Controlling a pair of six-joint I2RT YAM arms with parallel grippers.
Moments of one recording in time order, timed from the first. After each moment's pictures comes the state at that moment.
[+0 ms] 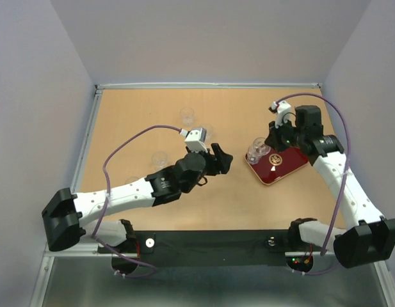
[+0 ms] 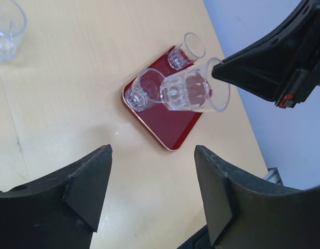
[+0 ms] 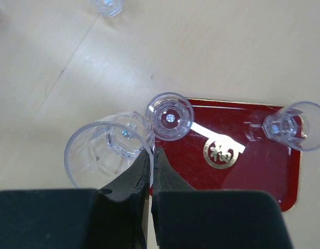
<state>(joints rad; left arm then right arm) -1.13 1.26 0.86 0.11 -0.48 -0.80 0.21 1.18 1.10 -0.64 -0.38 -0.23</state>
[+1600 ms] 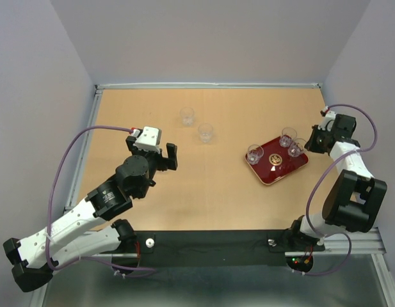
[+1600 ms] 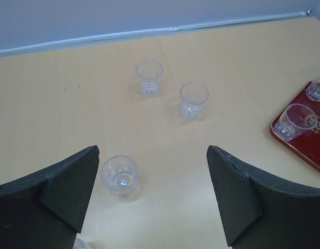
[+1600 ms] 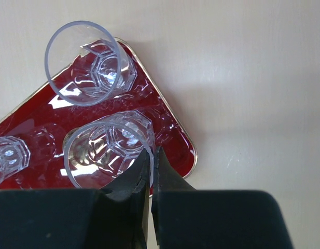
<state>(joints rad) -0.95 0.70 0.79 -0.24 -0.68 -0.16 -0.39 1.43 0.96 -0.37 -0.33 -0.11</state>
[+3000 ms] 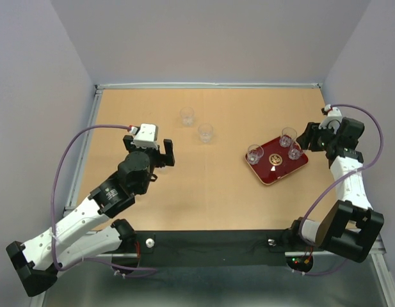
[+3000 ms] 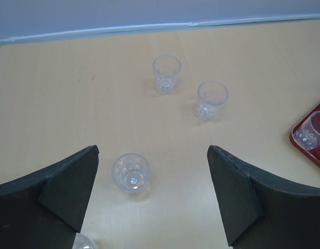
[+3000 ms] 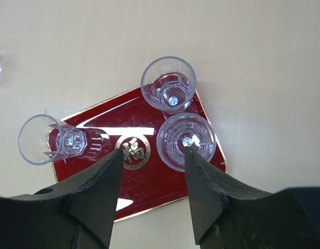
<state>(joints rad) -0.87 0.72 0.76 -0.23 -0.67 -0.18 -0.39 1.19 0.87 -0.28 -0.54 -0.15</state>
